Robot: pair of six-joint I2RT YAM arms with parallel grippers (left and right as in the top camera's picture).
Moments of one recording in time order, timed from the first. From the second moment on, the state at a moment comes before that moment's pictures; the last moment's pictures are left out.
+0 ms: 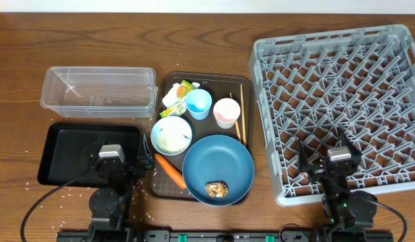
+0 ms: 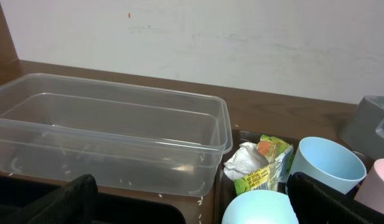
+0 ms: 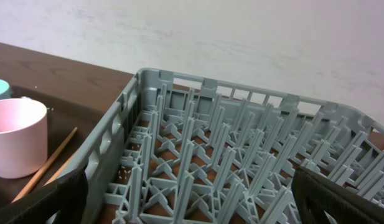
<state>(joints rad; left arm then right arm) -0.07 0.01 0.02 -0.11 -0.08 -0.16 -0.04 0.01 0.01 -0.05 -0.19 -0.17</state>
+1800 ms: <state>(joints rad) -0.07 0.01 0.02 -0.11 -0.08 -0.16 -0.04 0.01 0.01 -0.05 -0.19 -0.17</state>
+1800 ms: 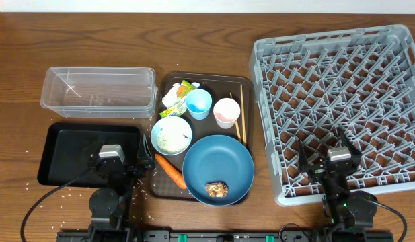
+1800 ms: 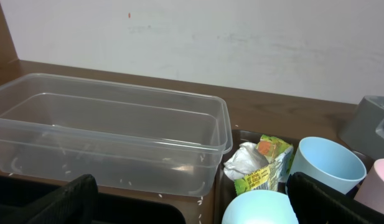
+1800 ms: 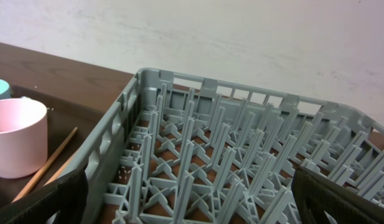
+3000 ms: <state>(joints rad) -0.07 0.13 0.19 -0.12 0.25 -0.27 -0.04 0.07 0.15 -0.04 -0.43 0.11</state>
